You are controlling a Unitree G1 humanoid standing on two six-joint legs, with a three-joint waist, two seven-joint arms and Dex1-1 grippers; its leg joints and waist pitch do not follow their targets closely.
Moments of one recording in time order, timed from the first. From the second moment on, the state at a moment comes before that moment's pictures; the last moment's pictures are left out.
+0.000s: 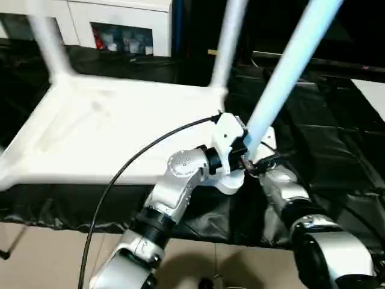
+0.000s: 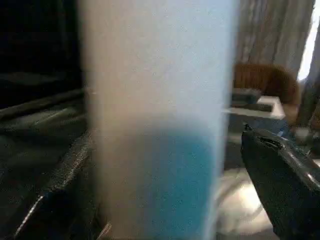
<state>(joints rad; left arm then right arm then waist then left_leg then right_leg) -0.62 -0.03 -0.26 0.49 -0.13 -0.03 -0.81 -0.75 -0.11 -0.11 1.20 0.08 -0.16 0.28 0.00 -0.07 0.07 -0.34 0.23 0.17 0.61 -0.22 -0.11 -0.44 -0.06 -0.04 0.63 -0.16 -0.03</state>
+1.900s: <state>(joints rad) -0.82 0.32 -0.35 0.96 0.02 -0.11 -1.35 -0.14 -0.62 0.02 -0.05 0.34 0.43 0.97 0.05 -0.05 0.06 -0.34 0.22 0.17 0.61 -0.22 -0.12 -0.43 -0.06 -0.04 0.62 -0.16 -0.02</state>
